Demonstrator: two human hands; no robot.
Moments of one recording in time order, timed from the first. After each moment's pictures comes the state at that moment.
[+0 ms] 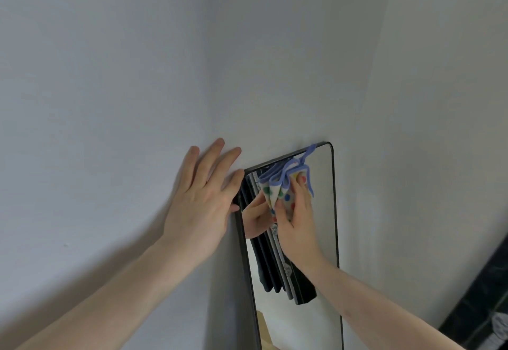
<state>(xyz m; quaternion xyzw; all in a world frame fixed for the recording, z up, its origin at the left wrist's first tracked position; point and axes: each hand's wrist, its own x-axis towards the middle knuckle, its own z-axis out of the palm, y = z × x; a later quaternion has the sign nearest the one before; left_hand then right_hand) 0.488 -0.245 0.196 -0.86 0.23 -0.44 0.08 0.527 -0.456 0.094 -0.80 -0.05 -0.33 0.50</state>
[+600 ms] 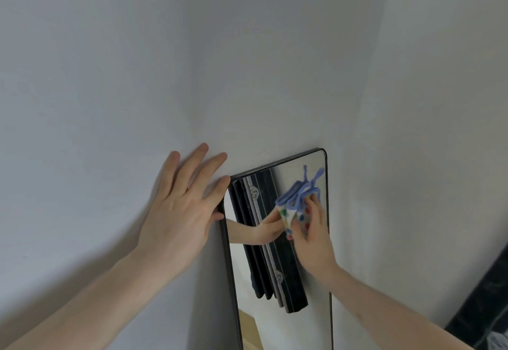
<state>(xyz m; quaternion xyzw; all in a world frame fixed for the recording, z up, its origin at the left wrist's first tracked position) 0.495 -0.247 0.192 -0.86 0.23 -0.45 0.07 0.544 -0.532 0.066 -0.85 -0.01 -0.29 0.44</state>
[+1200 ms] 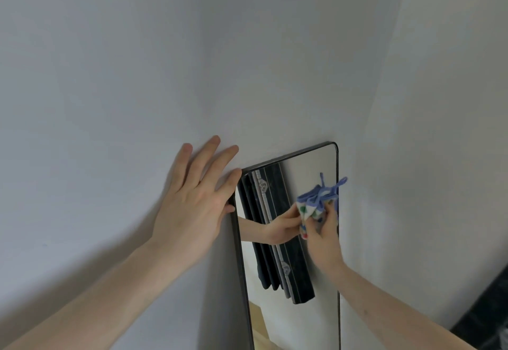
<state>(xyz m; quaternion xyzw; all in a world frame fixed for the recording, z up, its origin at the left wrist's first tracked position) 0.494 -0.247 0.194 -0.86 0.22 -0.45 0.08 0.534 -0.522 0.065 -0.78 0.04 -0.26 0.57</state>
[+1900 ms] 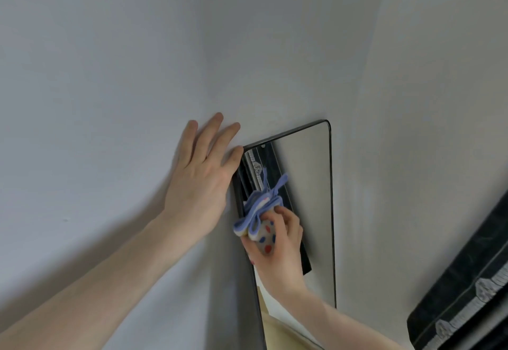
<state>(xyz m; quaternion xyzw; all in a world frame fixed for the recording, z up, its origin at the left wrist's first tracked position) 0.491 -0.244 0.195 -0.86 0.24 -0.43 0.10 0.451 -0.402 0.042 -0.82 -0.01 -0.31 0.48</state>
